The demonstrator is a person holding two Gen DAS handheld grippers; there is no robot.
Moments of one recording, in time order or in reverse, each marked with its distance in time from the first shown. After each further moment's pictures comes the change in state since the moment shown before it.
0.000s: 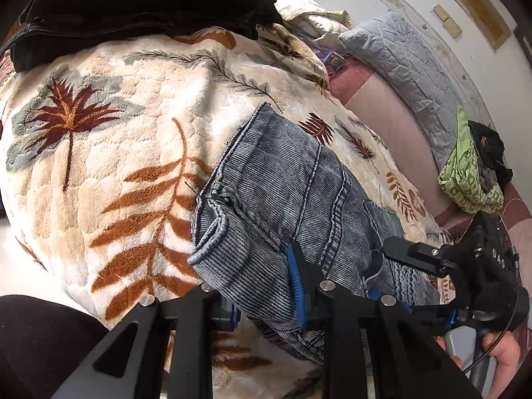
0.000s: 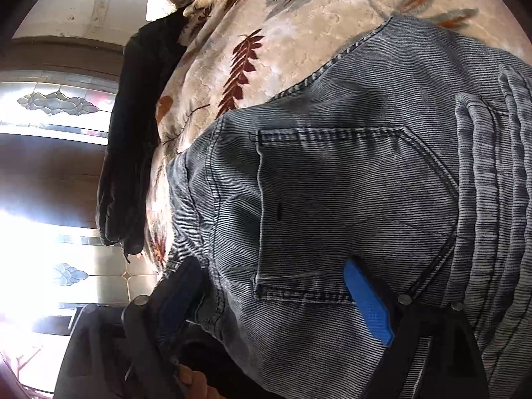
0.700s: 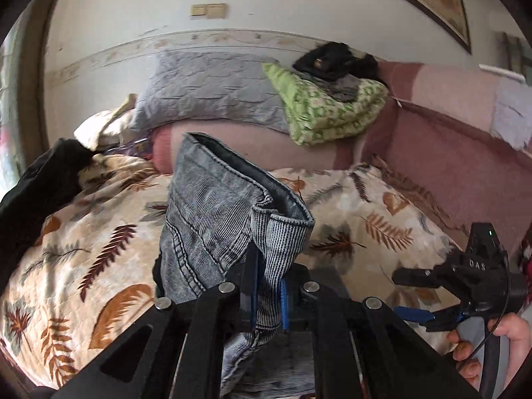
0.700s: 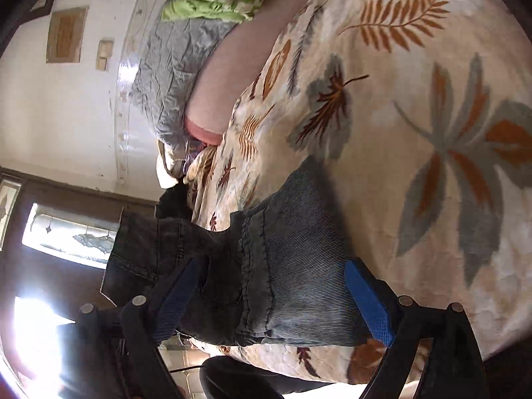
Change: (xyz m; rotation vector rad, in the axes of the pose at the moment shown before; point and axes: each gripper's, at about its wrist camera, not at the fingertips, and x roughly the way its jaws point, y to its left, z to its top) left arm -0.051 -0.307 -0.112 0.812 -0.196 -0.161; right arm -0.268 -0.225 -0.098 0.297 -0.544 0.200
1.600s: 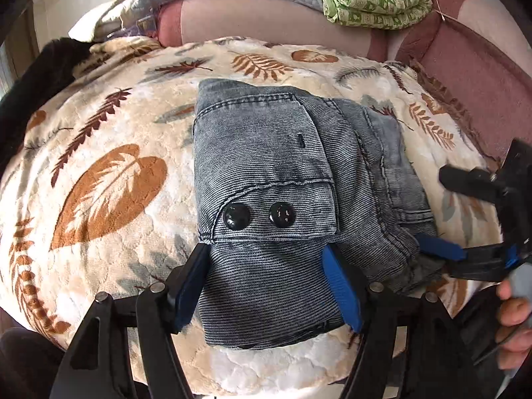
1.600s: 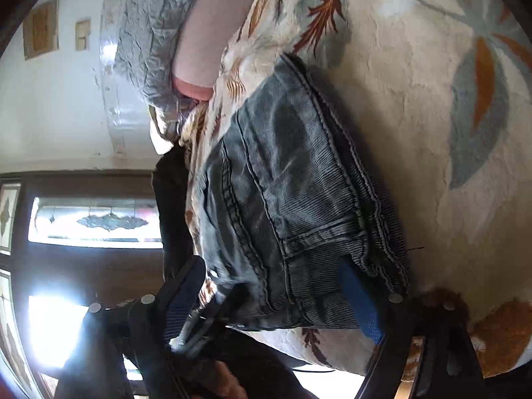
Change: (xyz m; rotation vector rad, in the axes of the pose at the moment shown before) left arm 0.072 0.045 -0.097 -0.111 0.403 0.059; right arm 0.067 -0.009 -0.034 0.067 0.216 0.037
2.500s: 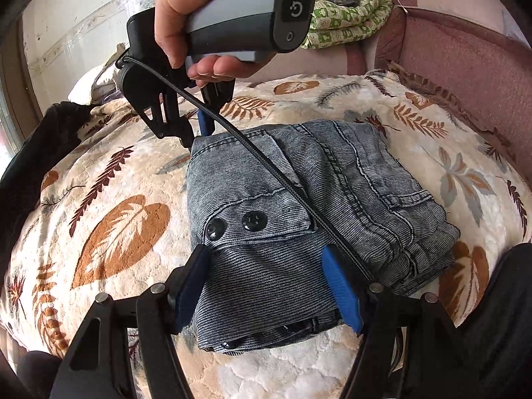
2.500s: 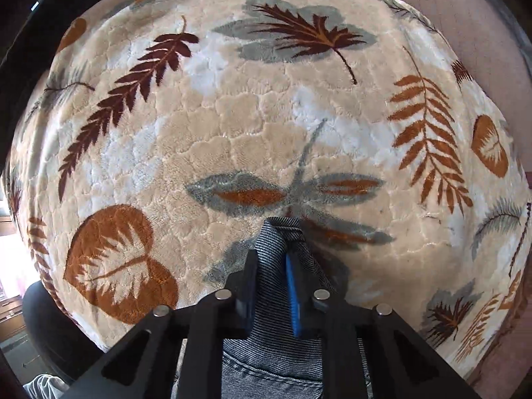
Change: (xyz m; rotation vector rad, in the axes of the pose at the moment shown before) left arm -0.013 -0.027 -0.014 0.168 -0.152 0.079; right arm 0.300 0.210 0.065 -0.939 0.529 -0.994
